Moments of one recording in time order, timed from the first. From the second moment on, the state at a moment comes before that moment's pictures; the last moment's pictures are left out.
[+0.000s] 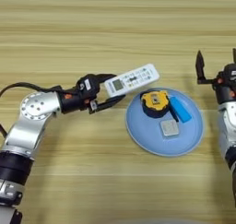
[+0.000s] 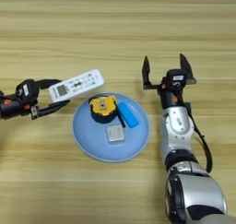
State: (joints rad) left arm -0.29 0.44 -0.15 0.17 -0.13 -0.16 -0.97; right arm -0.54 -0.18 -0.21 1.01 0.15 -0.92 0.26
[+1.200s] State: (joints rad) left arm -0.31 0.49 -0.20 0.15 -0.14 -0.21 -1.10; right arm -0.32 -0.41 0.02 0.06 0.42 -0.13 0.98
